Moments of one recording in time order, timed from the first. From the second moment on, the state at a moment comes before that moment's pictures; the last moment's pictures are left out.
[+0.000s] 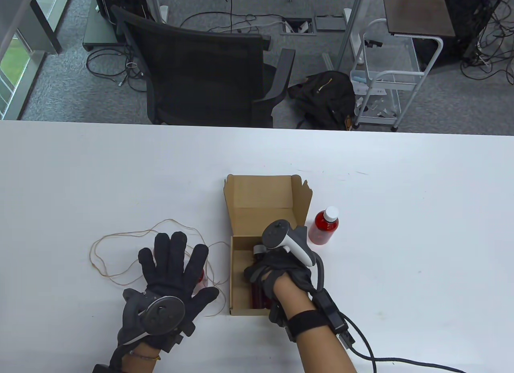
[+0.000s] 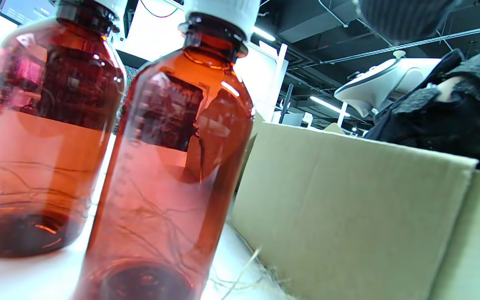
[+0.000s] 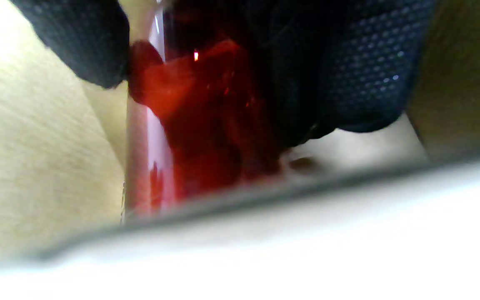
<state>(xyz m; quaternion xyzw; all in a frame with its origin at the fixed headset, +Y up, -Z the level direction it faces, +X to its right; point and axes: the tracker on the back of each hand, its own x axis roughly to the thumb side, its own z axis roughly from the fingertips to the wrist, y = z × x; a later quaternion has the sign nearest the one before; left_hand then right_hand) -0.191 -0.707 -0.135 0.09 -0.18 0.16 0.97 0.056 -0.750 -0.251 -0.02 0.38 0.91 0.18</state>
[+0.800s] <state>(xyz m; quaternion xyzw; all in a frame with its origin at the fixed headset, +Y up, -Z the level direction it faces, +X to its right) -0.188 -0.706 -0.134 0.09 -0.18 0.16 0.97 0.193 -0.641 -0.248 -0.05 -0.16 0.90 0.41</state>
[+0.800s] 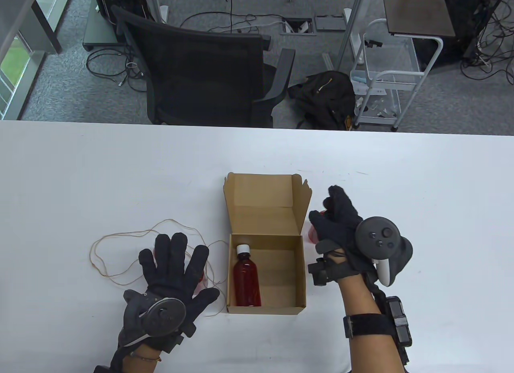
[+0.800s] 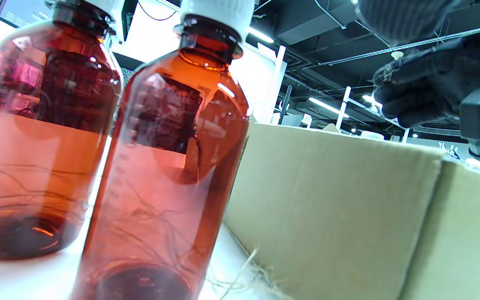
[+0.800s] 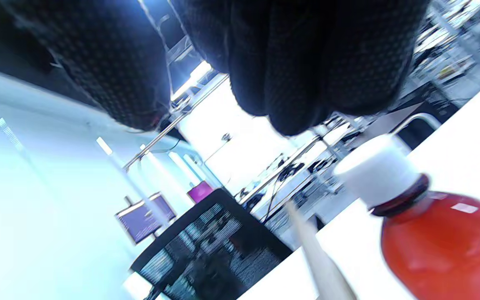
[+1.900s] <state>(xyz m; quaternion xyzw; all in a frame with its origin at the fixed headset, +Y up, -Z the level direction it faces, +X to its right) -0.190 -0.705 -0.136 0.09 -0.18 0.16 0.97 0.221 -0.741 -0.264 -0.11 -0.09 0.87 0.48</state>
